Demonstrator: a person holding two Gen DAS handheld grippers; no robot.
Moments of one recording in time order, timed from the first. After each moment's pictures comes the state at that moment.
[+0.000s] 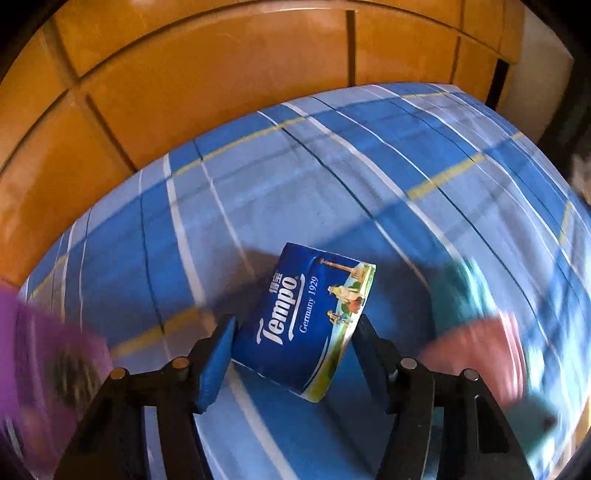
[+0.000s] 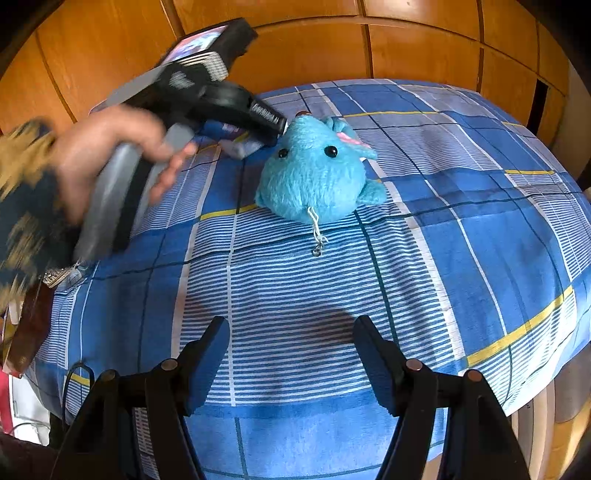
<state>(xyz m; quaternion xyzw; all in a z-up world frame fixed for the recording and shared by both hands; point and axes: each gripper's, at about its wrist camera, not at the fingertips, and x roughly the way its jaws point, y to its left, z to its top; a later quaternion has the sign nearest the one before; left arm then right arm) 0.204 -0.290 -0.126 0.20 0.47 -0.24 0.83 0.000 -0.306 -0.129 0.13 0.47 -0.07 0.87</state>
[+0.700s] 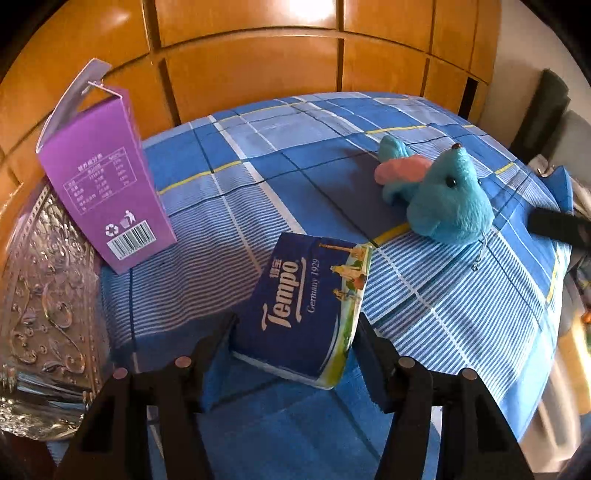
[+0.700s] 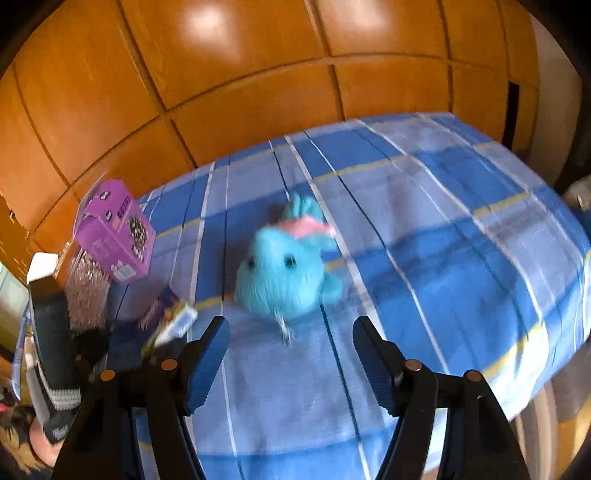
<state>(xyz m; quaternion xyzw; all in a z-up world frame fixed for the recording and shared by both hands) 0.077 -0.173 -0.139 0.15 0.42 -0.27 0.85 0.022 -0.341 -0.075 0.16 0.41 -0.10 0.90</state>
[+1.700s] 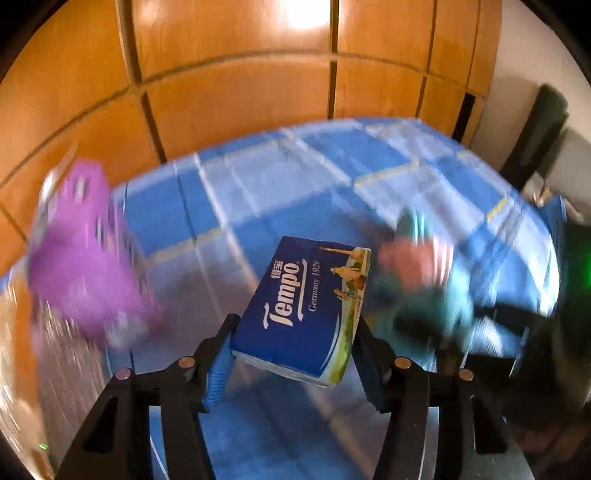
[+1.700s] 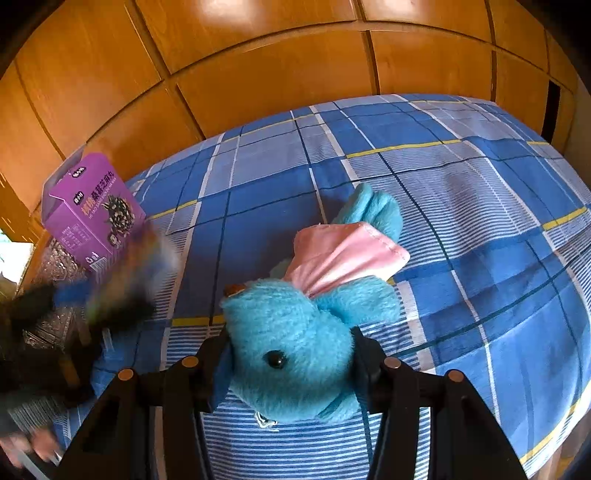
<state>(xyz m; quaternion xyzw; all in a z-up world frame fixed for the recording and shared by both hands) 0.119 -0.218 -0.078 0.13 0.42 -0.28 0.85 0.084 -0.348 -0.127 0.16 0.44 -0.05 0.89</state>
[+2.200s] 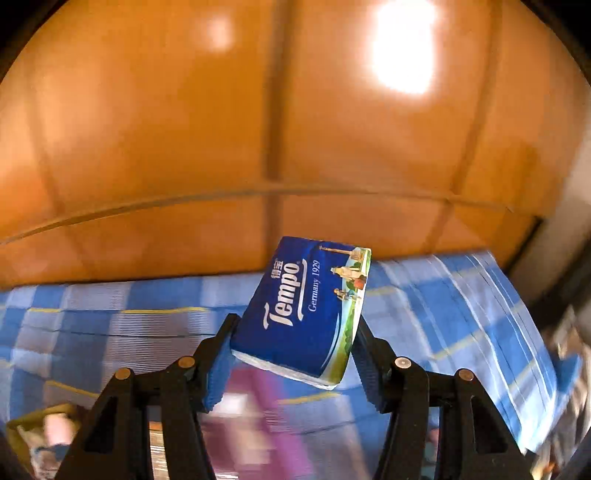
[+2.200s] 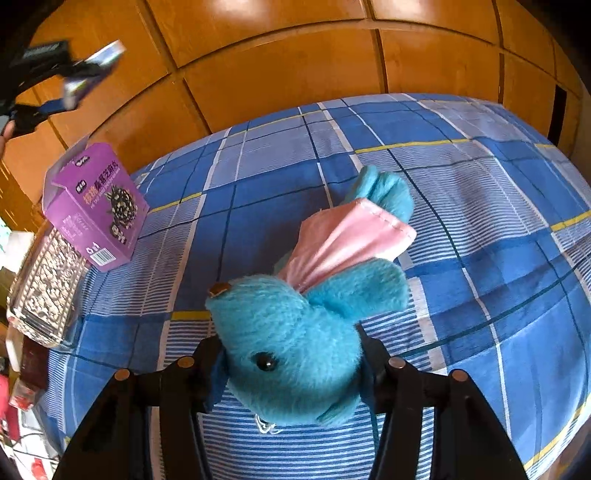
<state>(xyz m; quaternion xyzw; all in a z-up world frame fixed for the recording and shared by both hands) 0.266 -0.117 0.059 0.00 0.37 -0.15 0.91 0.088 -0.339 -0.133 0.14 0.44 -0.04 0.89</state>
